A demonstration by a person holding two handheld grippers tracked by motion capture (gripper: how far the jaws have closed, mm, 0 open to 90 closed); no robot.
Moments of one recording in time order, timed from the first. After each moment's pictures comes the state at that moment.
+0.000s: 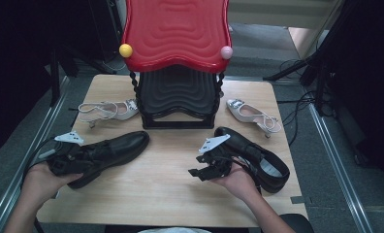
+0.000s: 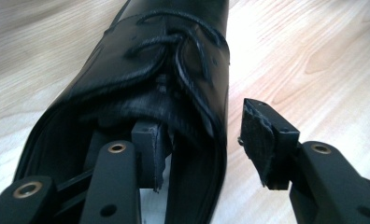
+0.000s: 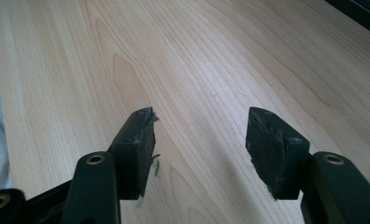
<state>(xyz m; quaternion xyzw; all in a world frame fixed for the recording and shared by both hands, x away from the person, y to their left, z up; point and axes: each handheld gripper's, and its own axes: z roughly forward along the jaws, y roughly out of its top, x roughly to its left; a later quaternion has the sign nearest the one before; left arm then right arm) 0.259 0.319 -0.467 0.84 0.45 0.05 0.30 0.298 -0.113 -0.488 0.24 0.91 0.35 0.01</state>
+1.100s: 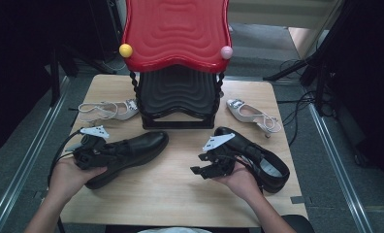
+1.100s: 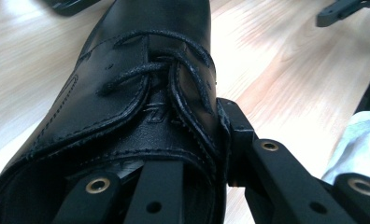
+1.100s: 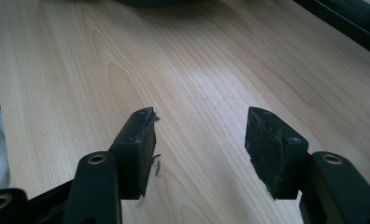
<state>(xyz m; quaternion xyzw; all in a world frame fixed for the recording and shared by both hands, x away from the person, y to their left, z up) 0.272 0.251 -0.446 0.84 0.41 -0.01 0.35 0.300 -0.122 -0.484 0.26 0.90 0.36 0.02</state>
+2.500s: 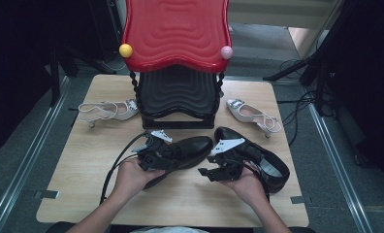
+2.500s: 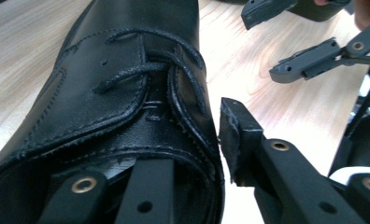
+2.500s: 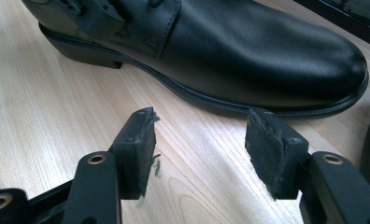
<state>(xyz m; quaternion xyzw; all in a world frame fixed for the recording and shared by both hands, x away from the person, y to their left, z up) 0.294 0.113 -0.472 0.86 0.38 -0.05 0.35 0.290 -0.143 -0.488 0.29 0.89 0.36 0.04</state>
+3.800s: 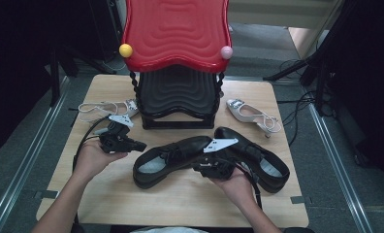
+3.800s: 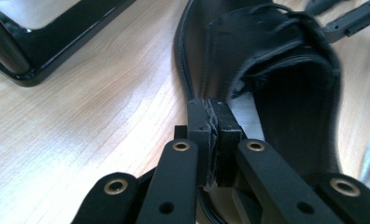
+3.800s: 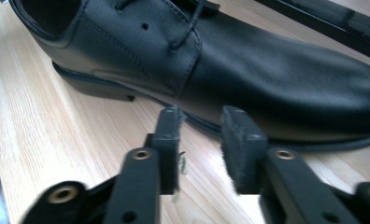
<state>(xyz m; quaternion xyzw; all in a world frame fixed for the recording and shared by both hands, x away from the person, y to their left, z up) 0.330 0.219 -0.467 0.87 0.35 -0.03 0.36 0.286 -0.118 -0.487 0.31 0.87 0.39 0.04</state>
